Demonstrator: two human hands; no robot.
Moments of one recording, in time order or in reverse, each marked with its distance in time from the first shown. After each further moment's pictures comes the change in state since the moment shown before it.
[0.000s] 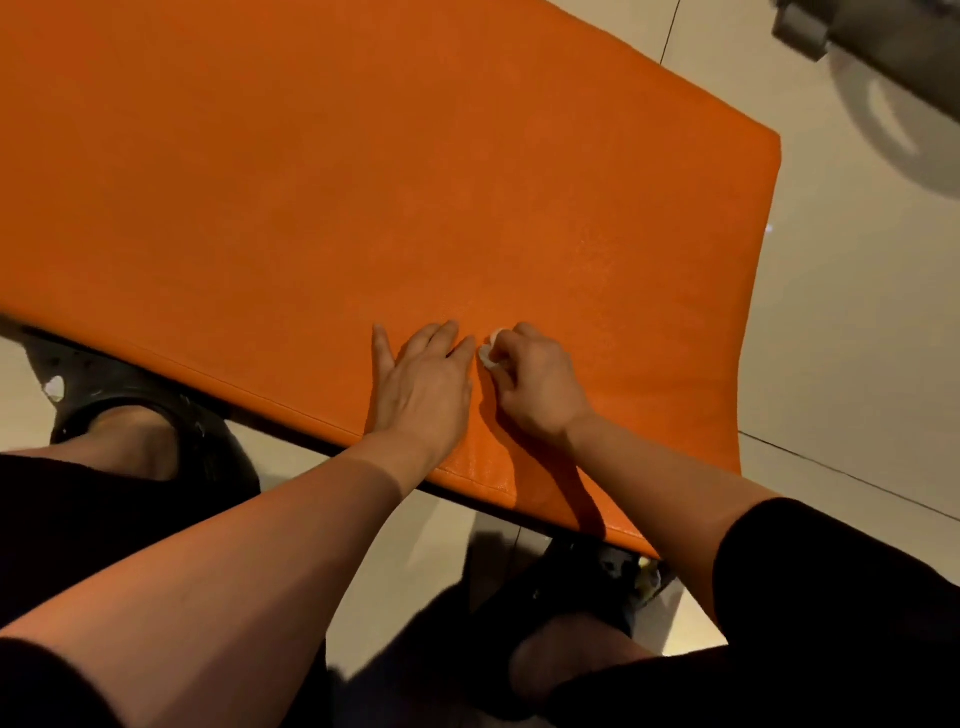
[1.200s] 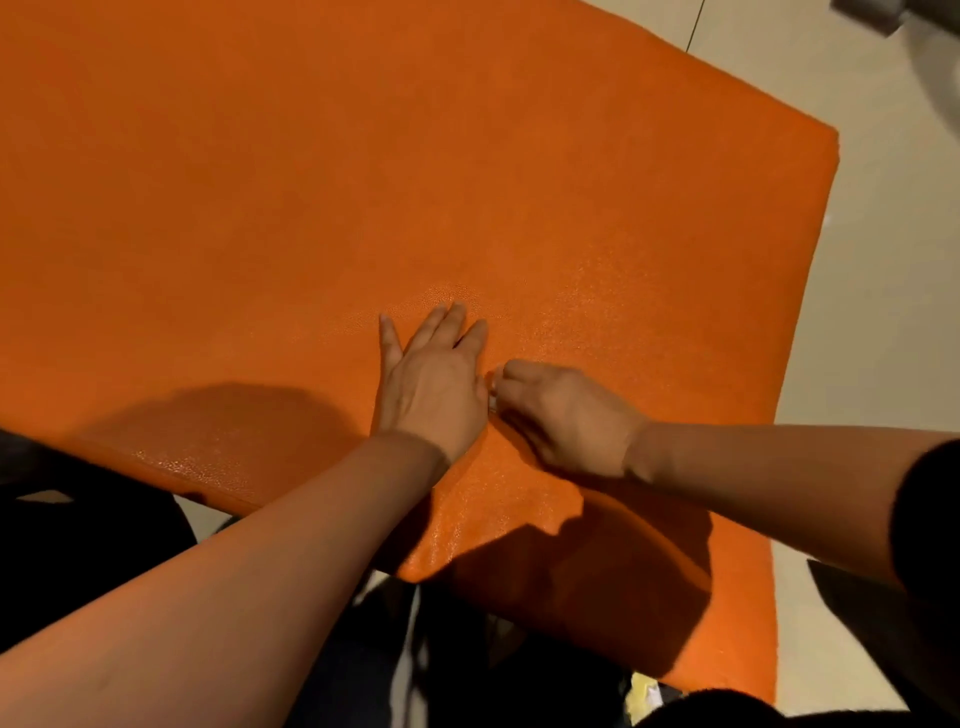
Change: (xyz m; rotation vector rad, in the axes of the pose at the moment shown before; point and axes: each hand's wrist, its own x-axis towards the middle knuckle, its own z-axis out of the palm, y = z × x) left_hand 0.068 0.032 -0.001 -0.076 0.025 -0.037; right_hand 0.031 0.056 -0.047 -0.083 -0.276 -0.559
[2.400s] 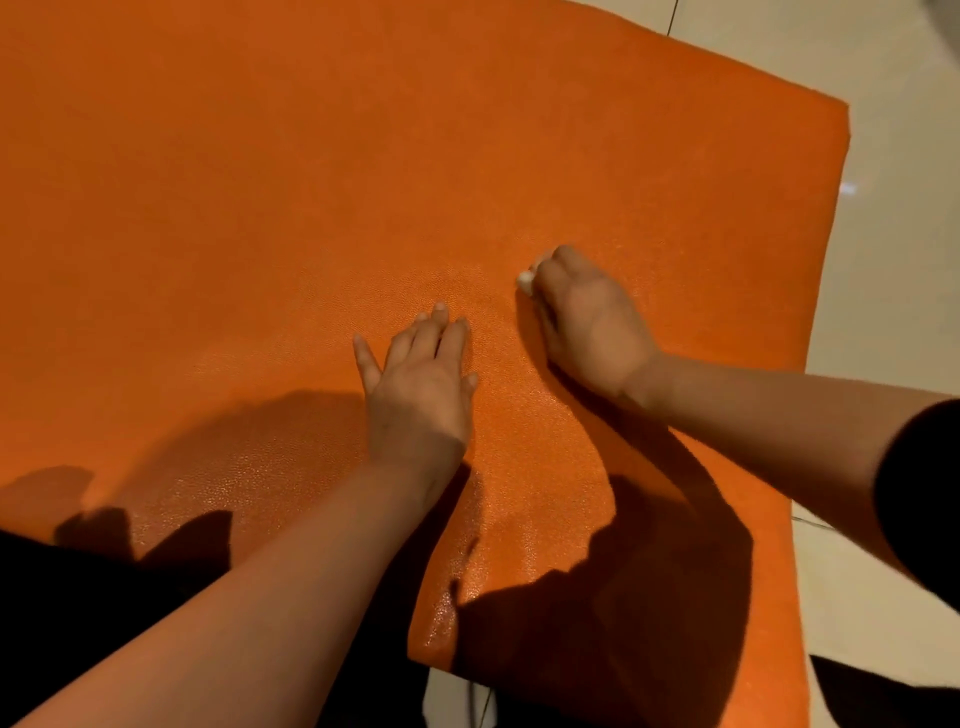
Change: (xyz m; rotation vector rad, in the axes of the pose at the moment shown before) left_hand 0.029 0.012 0.008 -0.019 0.060 -0.096; right_hand 0.042 0.081 -0.022 -0.147 0.484 0.309
